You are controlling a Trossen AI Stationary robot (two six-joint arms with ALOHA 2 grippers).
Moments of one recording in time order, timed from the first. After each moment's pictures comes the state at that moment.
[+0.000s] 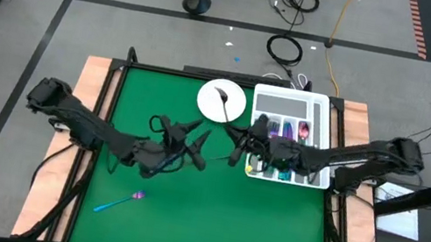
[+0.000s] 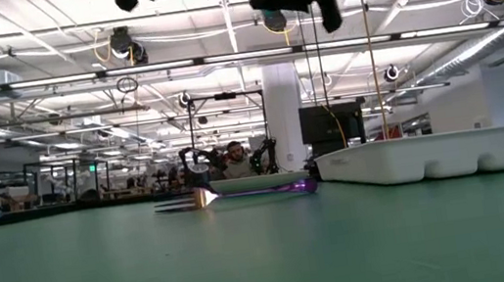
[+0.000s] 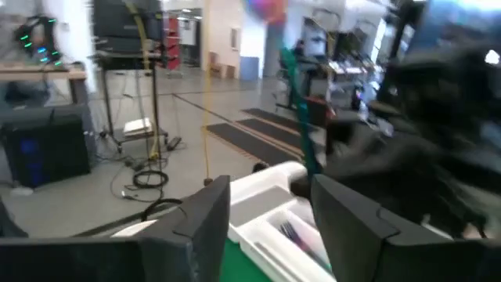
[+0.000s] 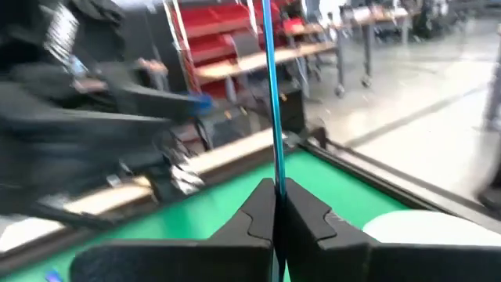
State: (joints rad) left arm -0.33 1.54 0.97 0.58 -1.15 -0.09; right arm 0.10 1.43 0.82 0.56 0.54 0.28
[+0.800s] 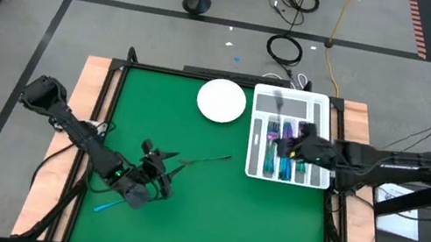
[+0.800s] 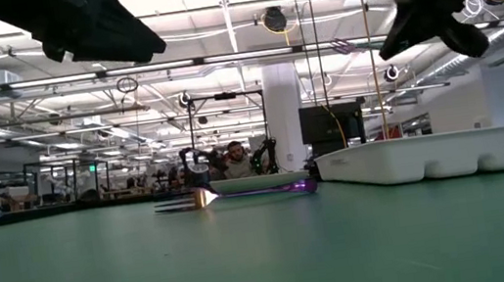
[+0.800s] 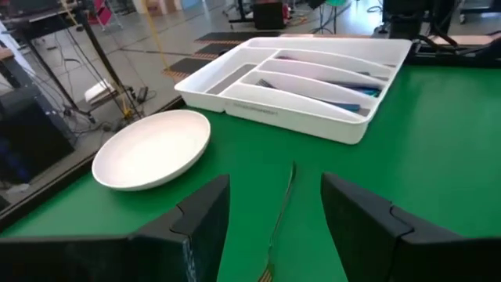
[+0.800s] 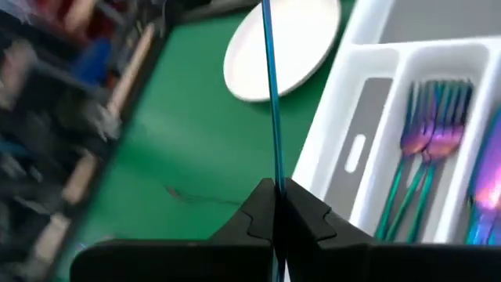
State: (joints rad) left arm -0.59 1.47 0.79 -0.07 -1.11 -0.54; right arm 0.03 0.84 0.64 -0.48 0.44 1.19
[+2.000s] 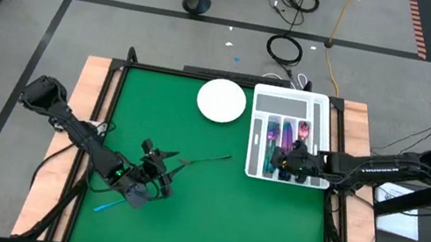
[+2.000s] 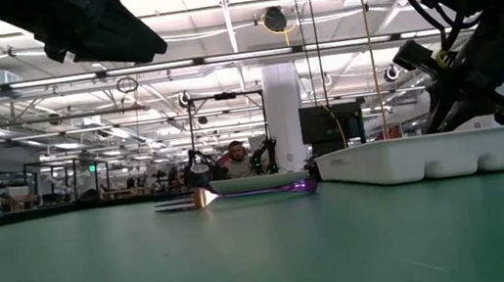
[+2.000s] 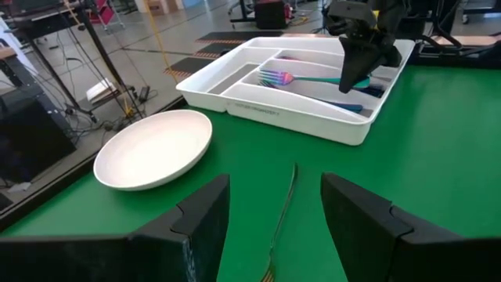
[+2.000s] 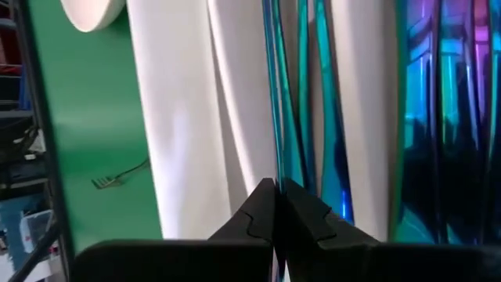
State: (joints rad) left arm -0.59 1.47 0.79 -0.06 -1.11 -0.54; right arm 0.01 0.95 0.30 -0.20 0.21 1.71
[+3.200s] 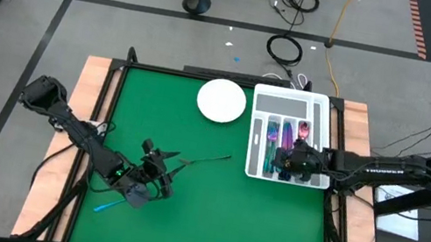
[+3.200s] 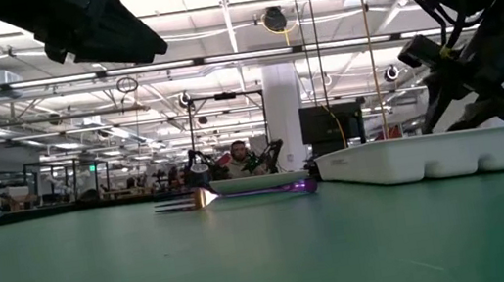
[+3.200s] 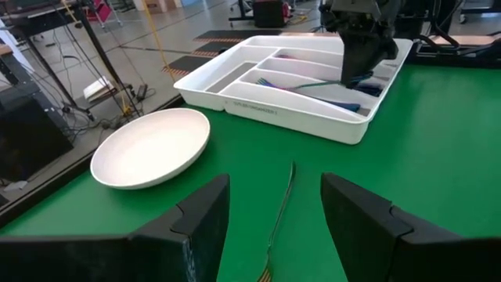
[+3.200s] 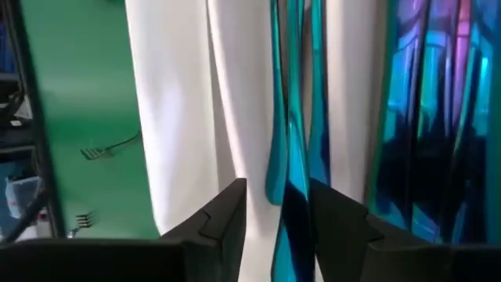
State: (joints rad) left arm -0.59 1.47 0.79 -0.06 -1.10 -0.54; right arm -0.06 0.86 0.30 -0.28 0.08 1.59
